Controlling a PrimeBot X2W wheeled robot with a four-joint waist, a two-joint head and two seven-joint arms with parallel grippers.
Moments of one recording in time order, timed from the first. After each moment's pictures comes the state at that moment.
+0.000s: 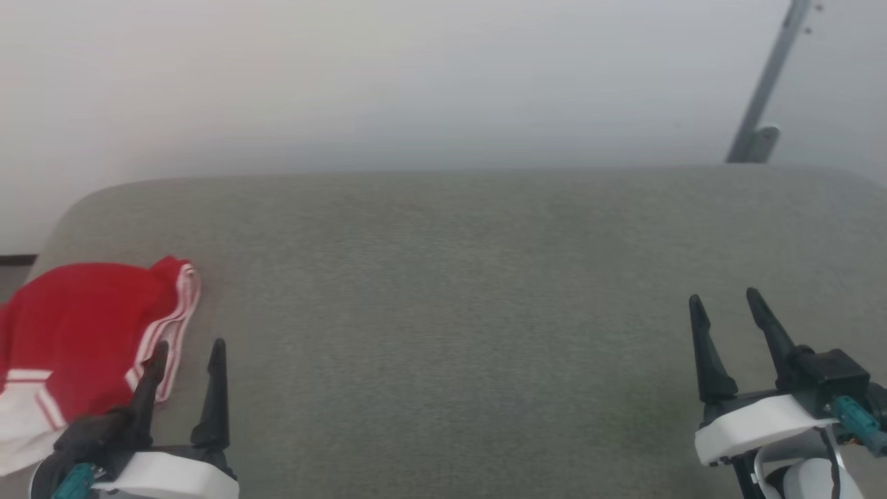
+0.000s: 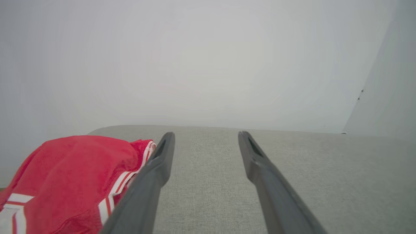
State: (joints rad) left arm 0.03 0.17 0.11 0.14 -0.26 -0.13 -0.26; right arm -0.08 -0.12 -0.02 0.18 0.15 0.13 -0.26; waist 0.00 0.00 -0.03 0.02
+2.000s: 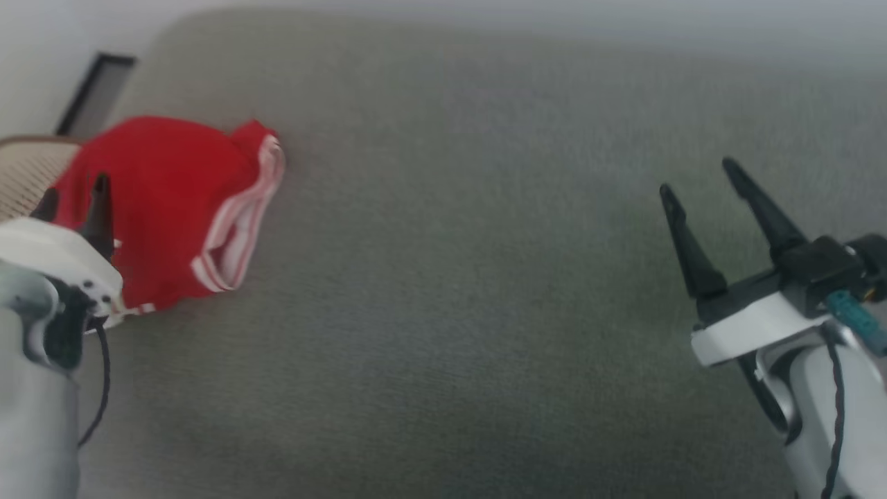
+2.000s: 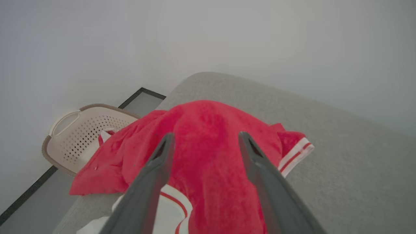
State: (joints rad) left arm -0.60 0.38 0.14 0.66 -0.51 -0.13 0.05; right arm -0.33 -0.28 0.17 0.13 0.14 0.13 -0.24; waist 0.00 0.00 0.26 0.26
